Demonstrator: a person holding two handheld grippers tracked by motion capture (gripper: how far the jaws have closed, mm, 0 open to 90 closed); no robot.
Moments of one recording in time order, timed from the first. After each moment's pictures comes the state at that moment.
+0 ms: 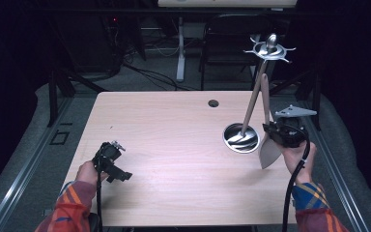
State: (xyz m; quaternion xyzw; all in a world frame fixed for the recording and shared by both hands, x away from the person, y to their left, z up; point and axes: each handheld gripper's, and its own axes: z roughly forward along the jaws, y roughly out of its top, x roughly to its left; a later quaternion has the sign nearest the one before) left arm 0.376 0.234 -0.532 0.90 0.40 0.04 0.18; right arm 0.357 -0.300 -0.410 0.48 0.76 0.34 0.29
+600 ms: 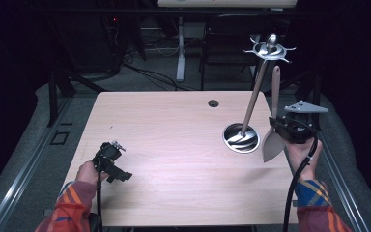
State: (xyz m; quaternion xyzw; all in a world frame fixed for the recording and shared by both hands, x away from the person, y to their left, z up) left arm 0.377 0.234 -0.533 0.90 0.40 0.04 0.17; right arm 0.359 -0.314 -0.399 0.49 0.73 0.37 0.32
